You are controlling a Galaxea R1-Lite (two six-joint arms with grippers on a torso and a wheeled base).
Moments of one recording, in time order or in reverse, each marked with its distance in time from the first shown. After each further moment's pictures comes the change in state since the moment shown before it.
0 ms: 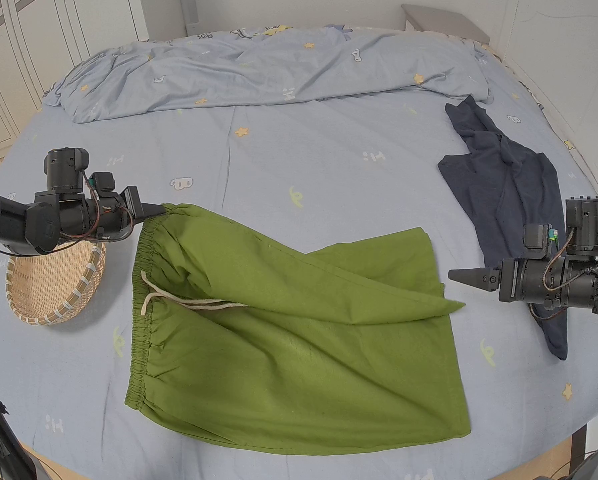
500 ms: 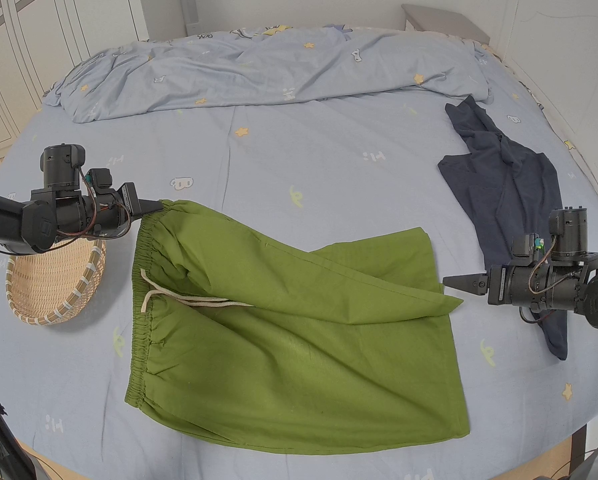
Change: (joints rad) left arm 0.005 -0.020 0.003 -0.001 0.000 0.008; right arm -0.044 0.129 -0.005 -0.073 0.013 -0.009
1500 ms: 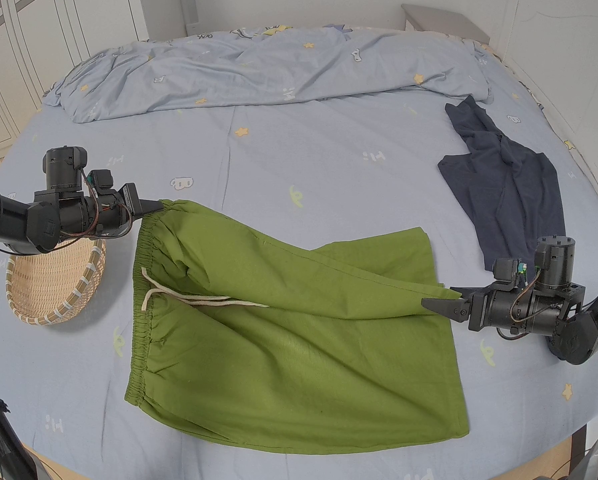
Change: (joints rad) left arm 0.010 0.036 -0.024 -0.020 0.000 -0.009; right arm 0.051 0.140 0.175 -0.436 0.099 -0.030
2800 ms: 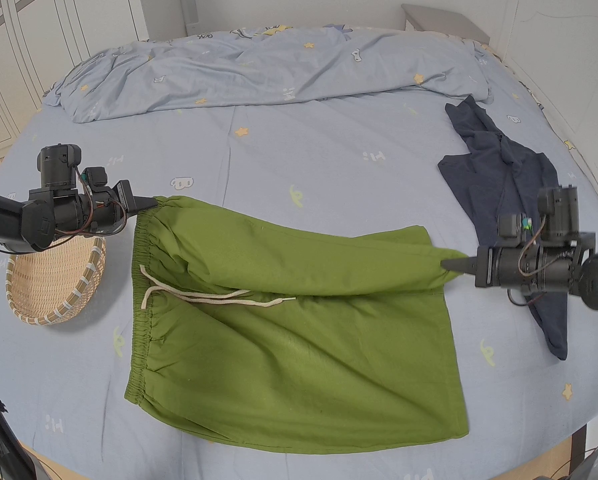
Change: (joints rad) left arm 0.018 -0.016 0.002 0.001 0.000 0.001; right arm 0.026 -0.135 -0.307 0.524 -0.090 0.033
